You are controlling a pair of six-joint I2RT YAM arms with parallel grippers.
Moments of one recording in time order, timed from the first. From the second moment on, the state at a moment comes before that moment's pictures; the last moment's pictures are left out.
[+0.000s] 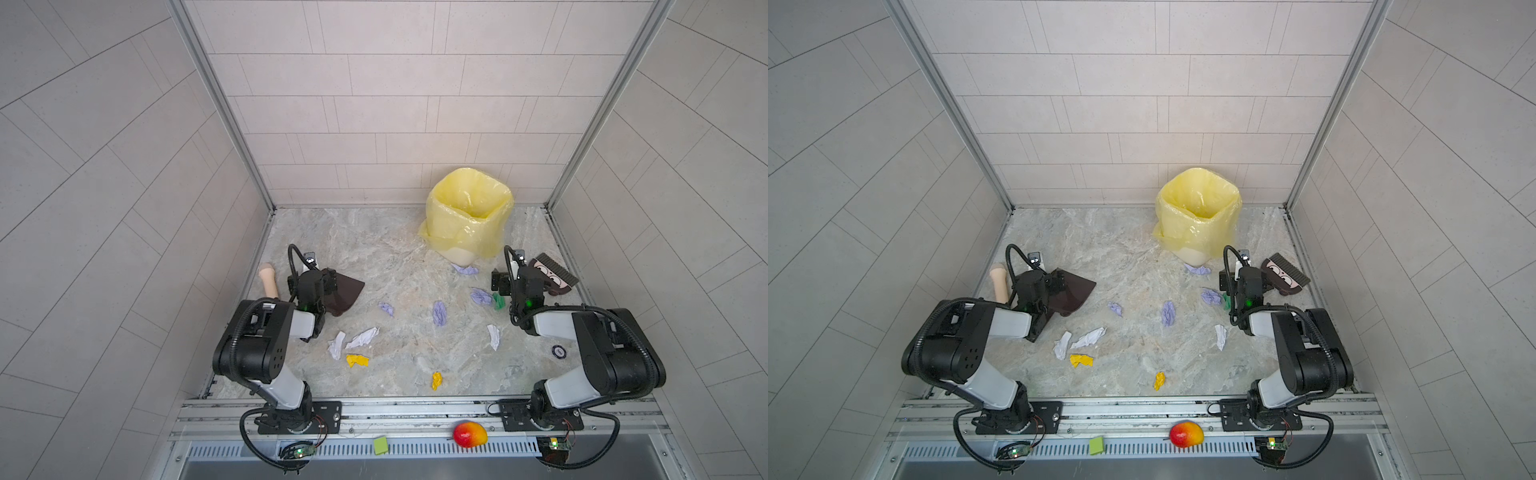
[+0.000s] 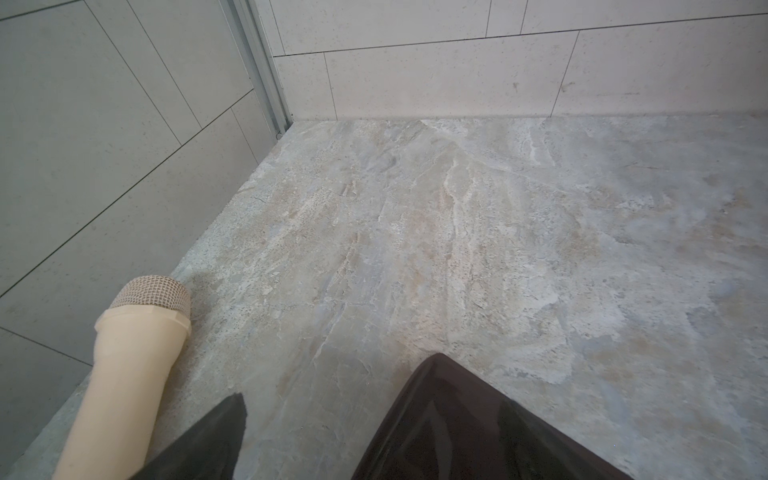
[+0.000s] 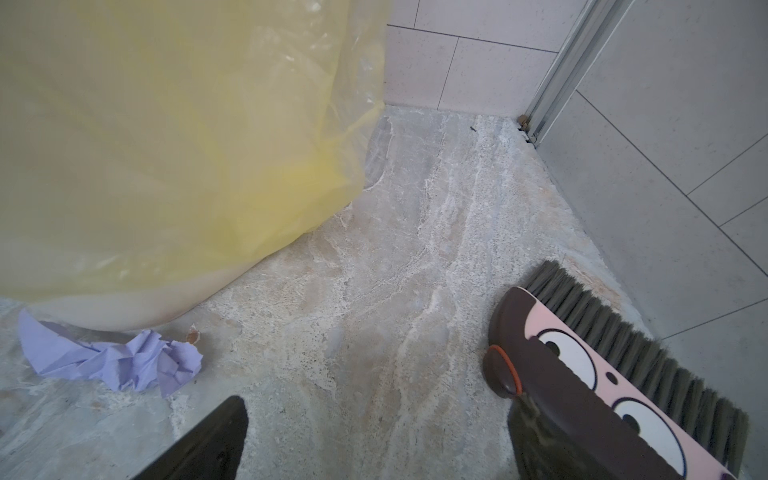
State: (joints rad) left arm -0.07 1.61 0.40 0.82 -0.35 -0.01; right arm 0.03 1.50 0.42 0.64 0.21 -0.05
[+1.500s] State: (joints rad) left arm -0.21 1.28 0.84 0.00 -0.34 -0.07; right arm 0.03 1.44 1.44 -0.37 0.23 0.19
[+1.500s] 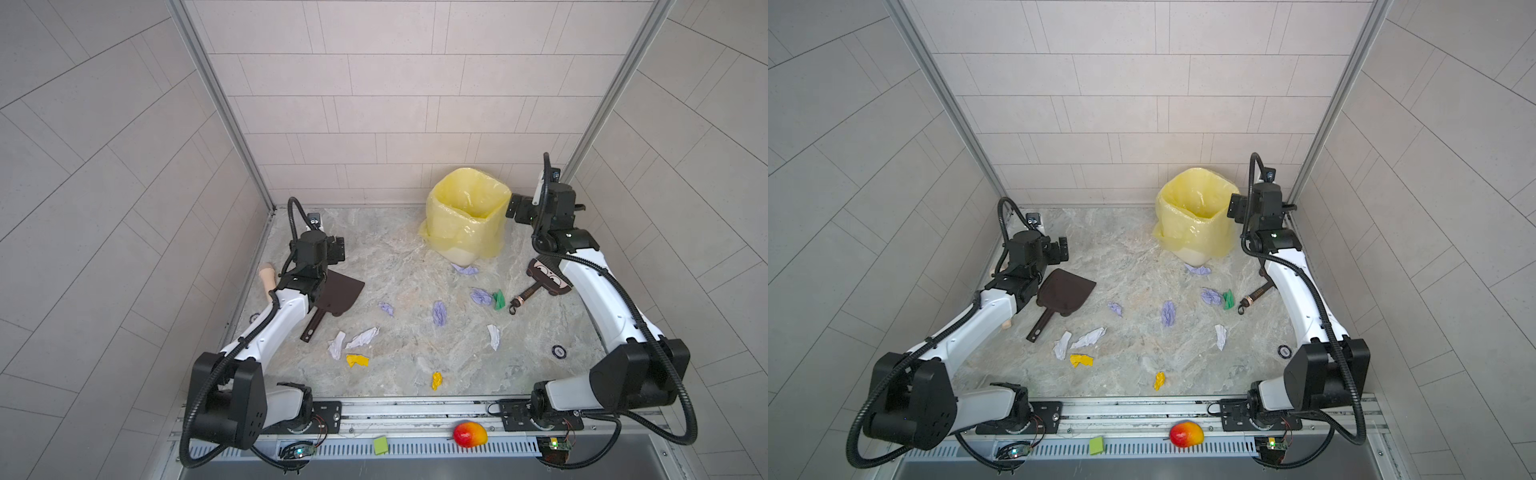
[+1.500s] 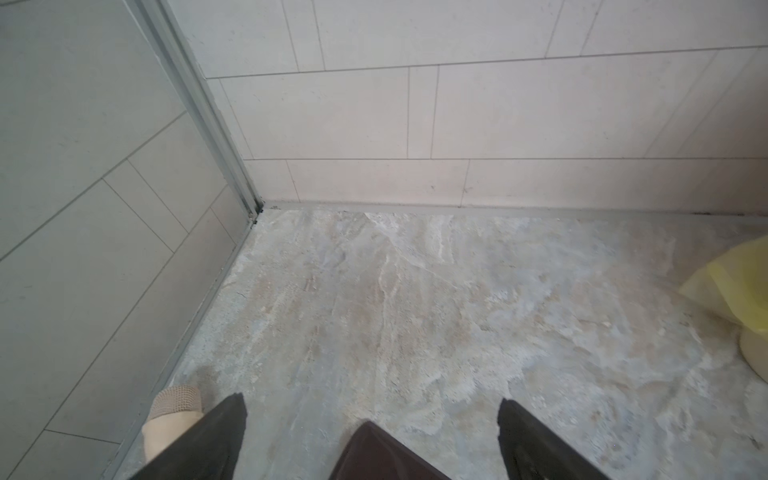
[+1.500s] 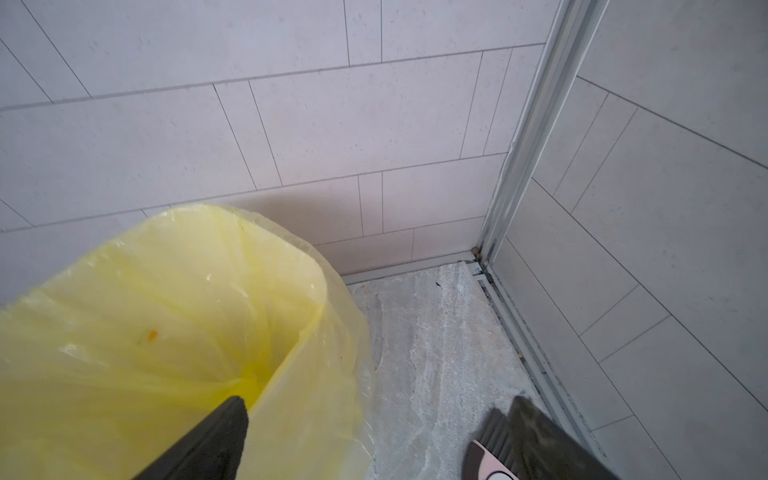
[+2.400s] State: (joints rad) left arm -0.24 1.32 0.97 -0.16 -0.27 -0.13; right arm 0.03 1.98 2.05 -0.81 -0.11 0.38
